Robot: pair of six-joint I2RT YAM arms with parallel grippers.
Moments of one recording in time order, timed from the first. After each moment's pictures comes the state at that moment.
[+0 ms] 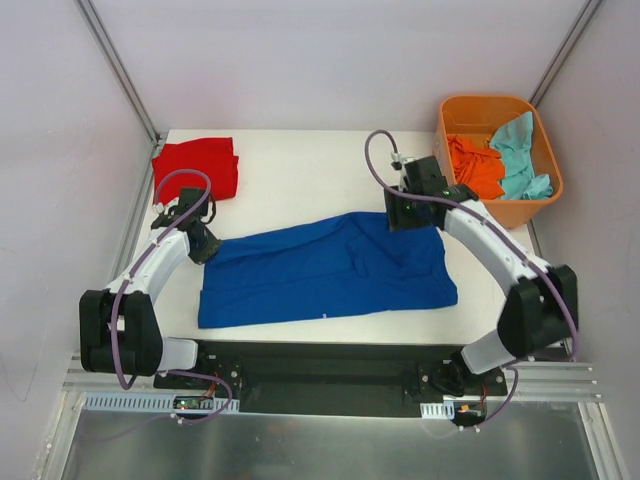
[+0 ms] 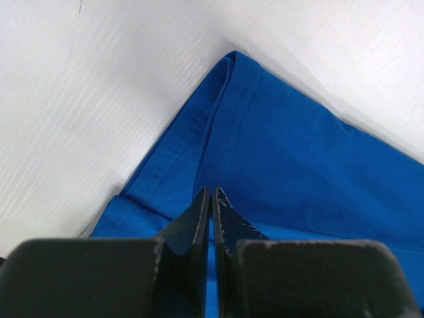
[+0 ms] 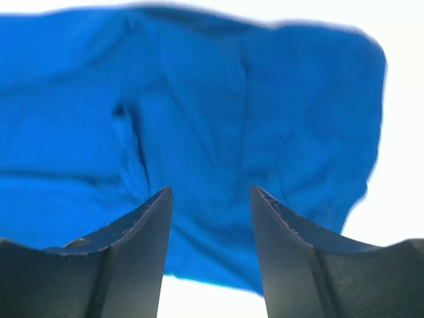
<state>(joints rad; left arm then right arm) -0.06 1.33 0.88 -0.71 -0.22 -0.78 0.41 1.47 1.22 -0.70 0.01 0.16</state>
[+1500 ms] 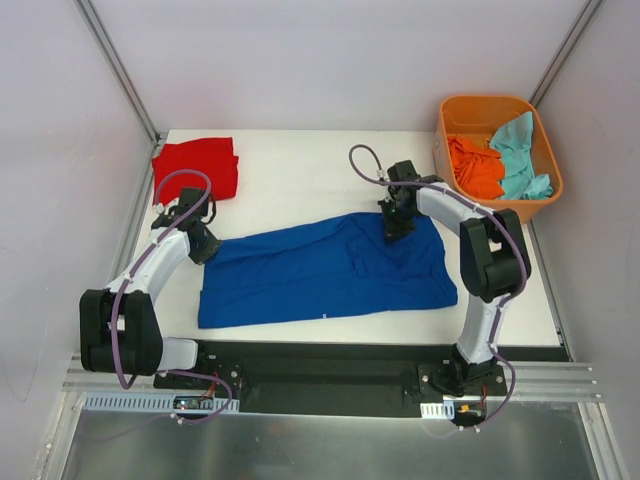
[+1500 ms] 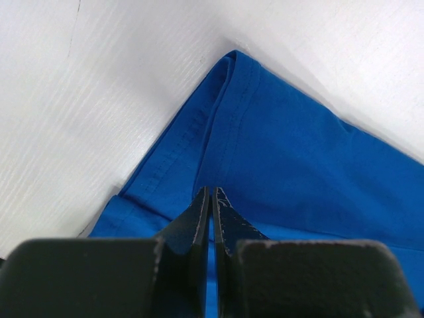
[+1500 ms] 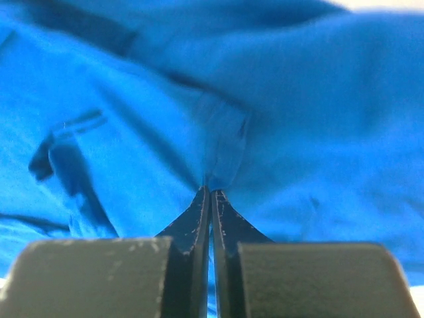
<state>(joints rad) -0.06 1.34 0.88 -0.71 -0.22 -0.78 0.35 1.95 1.39 -0.71 -0.14 0.15</state>
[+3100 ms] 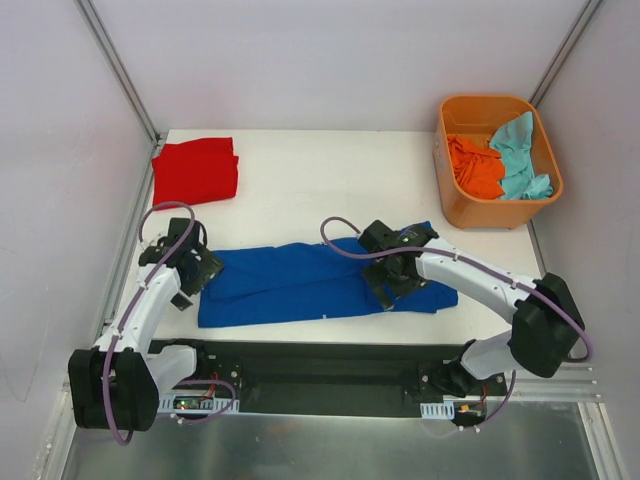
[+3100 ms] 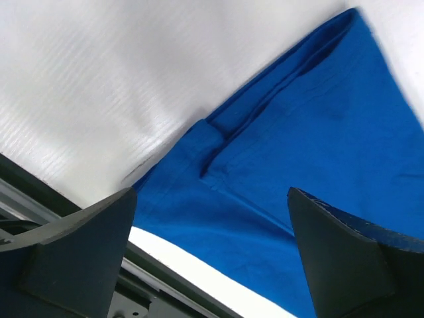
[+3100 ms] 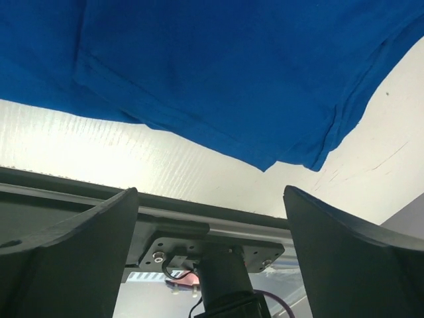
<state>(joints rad) -0.02 1.05 0.68 -0.89 -0.22 -0.89 0.81 1.43 1.04 -1.10 0.26 0.23</state>
